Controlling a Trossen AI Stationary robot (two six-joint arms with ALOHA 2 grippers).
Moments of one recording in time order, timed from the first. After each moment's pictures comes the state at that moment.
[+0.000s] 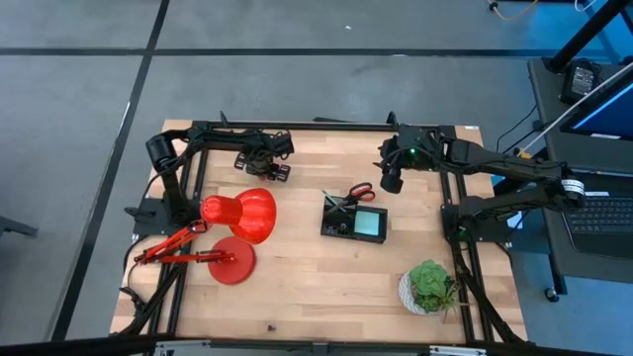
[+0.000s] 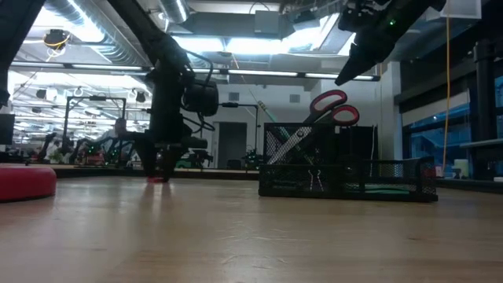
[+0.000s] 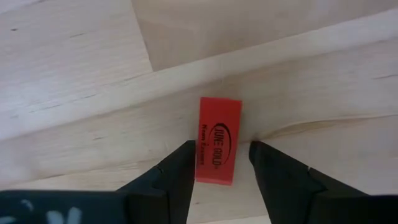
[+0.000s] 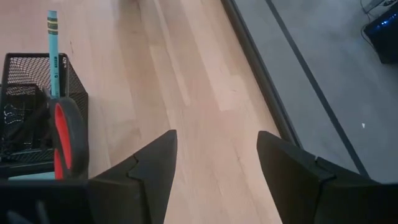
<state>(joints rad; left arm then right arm) 0.54 1.84 1.04 -0.78 -0.11 -0.82 -0.31 1.11 0.95 -0.58 0.21 -0.19</state>
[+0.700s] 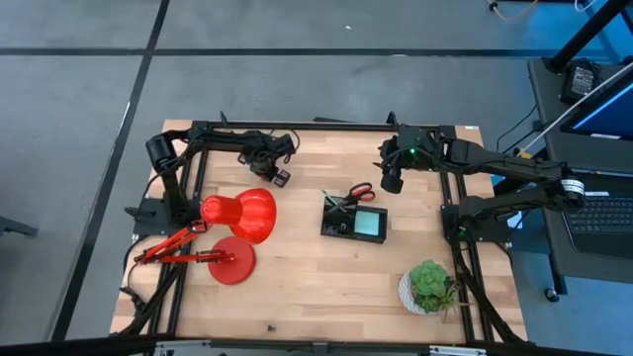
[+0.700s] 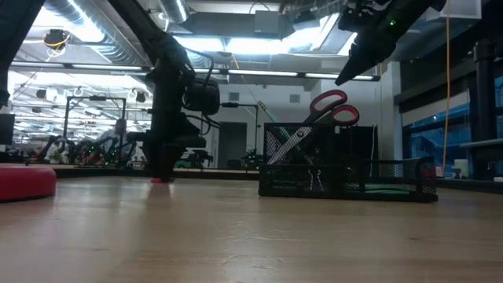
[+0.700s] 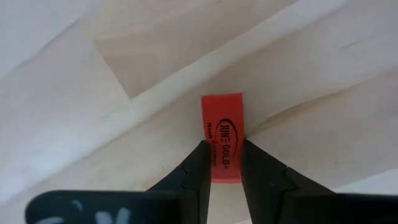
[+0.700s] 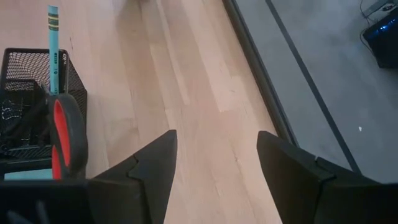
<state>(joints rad) 0.53 1.84 1.04 -0.76 -0.13 -0.56 -0.31 1.11 0.95 -0.58 0.21 -0.21</state>
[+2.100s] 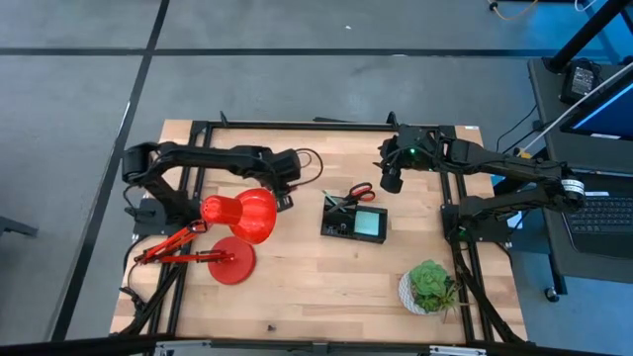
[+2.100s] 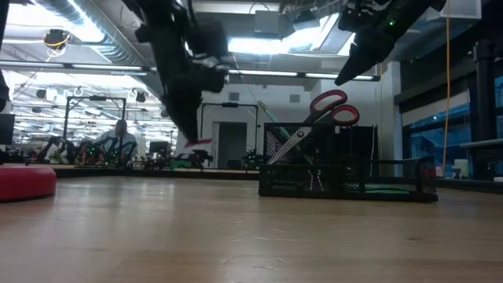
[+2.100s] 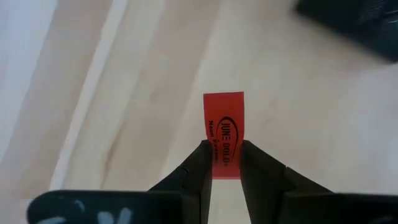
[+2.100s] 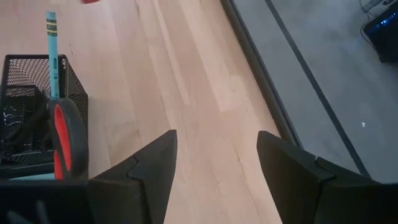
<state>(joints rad) 0.26 1.59 1.07 -0.68 -0.02 -0.11 -0.31 1.11 0.95 -0.58 0.21 -0.18</state>
